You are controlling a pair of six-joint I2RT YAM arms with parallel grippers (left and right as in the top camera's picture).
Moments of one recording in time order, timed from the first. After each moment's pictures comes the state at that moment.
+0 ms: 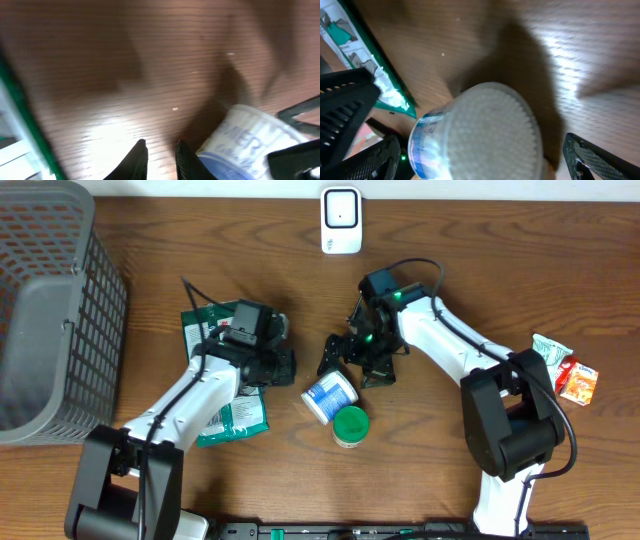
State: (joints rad) left arm -0.33 1.62 0.92 -0.48 0.31 -0.33; right arm 0.45 2.04 1.44 -0.95 -0.60 0.50
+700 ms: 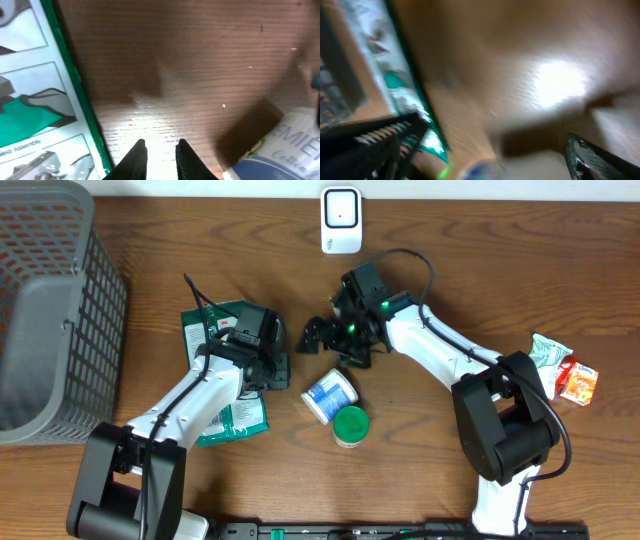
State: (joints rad) left arm -0.33 1.63 0.92 -0.55 0.13 -0.33; right arm 0.49 2.03 1.41 -0.67 -0.57 0.66
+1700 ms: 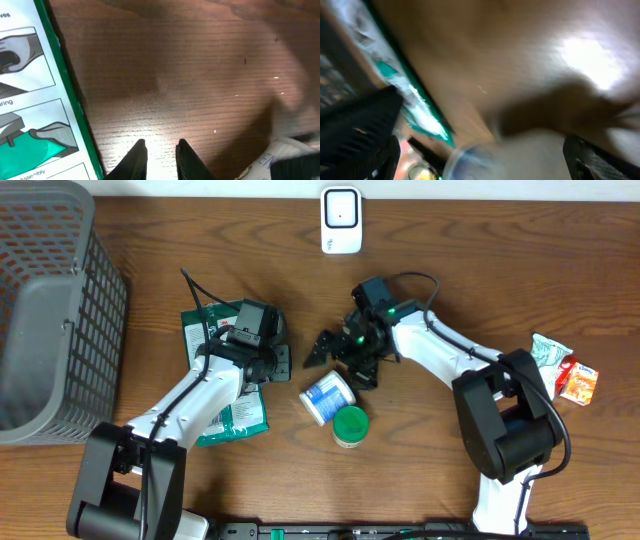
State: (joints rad) left arm -0.33 1.63 0.92 -0.46 0.12 -0.33; right arm 0.48 2.03 1.33 -0.59 -0.69 0.77
